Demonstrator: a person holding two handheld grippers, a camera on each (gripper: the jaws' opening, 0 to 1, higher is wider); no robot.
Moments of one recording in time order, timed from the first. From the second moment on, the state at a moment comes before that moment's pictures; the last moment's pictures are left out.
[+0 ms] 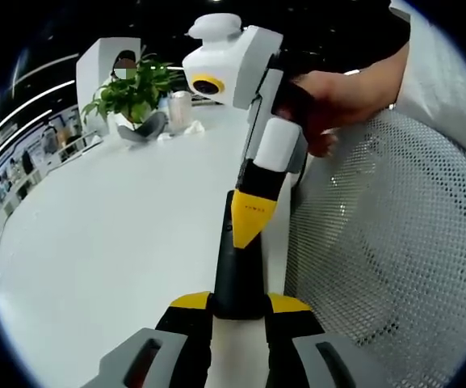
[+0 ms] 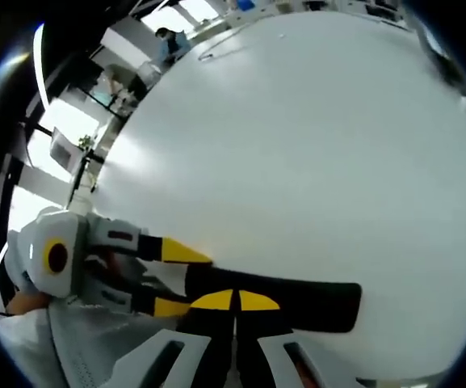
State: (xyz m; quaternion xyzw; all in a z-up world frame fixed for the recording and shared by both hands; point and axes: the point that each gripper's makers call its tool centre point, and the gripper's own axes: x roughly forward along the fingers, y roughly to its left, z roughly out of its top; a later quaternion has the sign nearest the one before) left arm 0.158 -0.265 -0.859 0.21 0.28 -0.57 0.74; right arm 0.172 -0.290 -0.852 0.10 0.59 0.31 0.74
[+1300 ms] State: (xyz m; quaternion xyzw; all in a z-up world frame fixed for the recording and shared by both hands) left arm 0.165 -0.268 -0.860 0.22 0.31 -0.53 0.76; right arm 0.185 -0.286 -0.836 0.02 0.53 0.32 0.79
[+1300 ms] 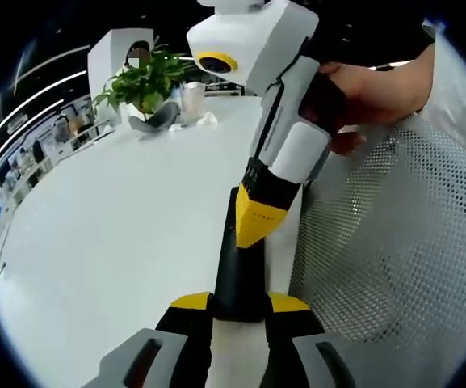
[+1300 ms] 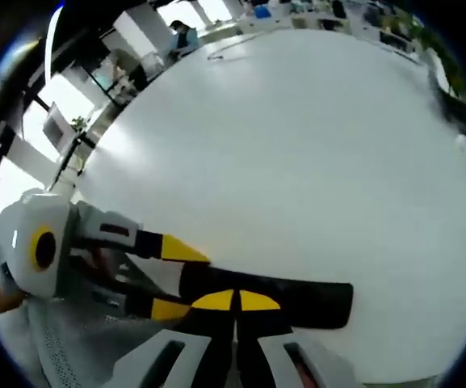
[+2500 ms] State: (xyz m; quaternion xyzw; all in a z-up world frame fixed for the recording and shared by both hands) left arm 0.164 -0.270 -0.862 0.27 0.39 -0.50 0.72; right arm 0.218 -0.334 -0.673 0.07 0.11 0.34 0.93
